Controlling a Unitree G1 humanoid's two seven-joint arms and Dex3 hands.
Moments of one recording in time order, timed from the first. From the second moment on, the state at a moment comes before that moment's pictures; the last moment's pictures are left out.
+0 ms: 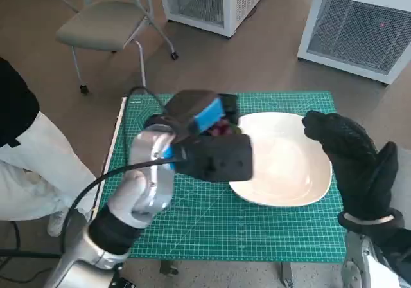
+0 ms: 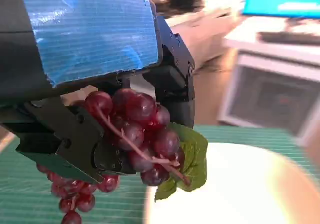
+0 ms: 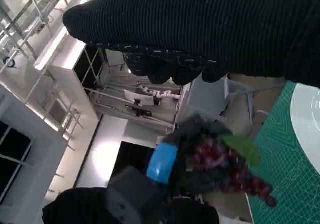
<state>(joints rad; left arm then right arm) -1.02 0.25 -0.45 0.22 0.73 0.42 -0.45 -0.33 -0.16 -0.18 -0.04 0.35 -0.27 0.38</state>
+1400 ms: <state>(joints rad) -1.26 0.04 -0.51 0.62 0.65 0.30 -0.48 -0.26 -0.16 -0.20 -0.13 0.35 -0.26 0.30</state>
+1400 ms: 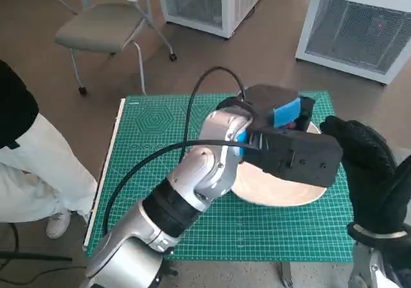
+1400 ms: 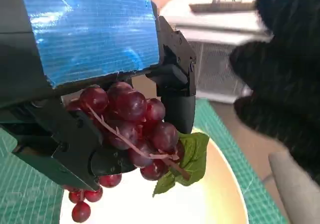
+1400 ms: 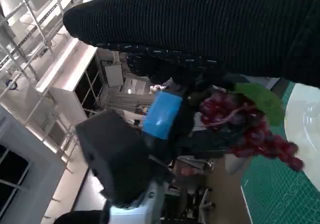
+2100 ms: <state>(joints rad) -1.27 0.04 -0.50 0.73 0.55 0.20 -0.57 -0.25 -0.16 -0.19 -0.13 0.35 -0.26 0.30</state>
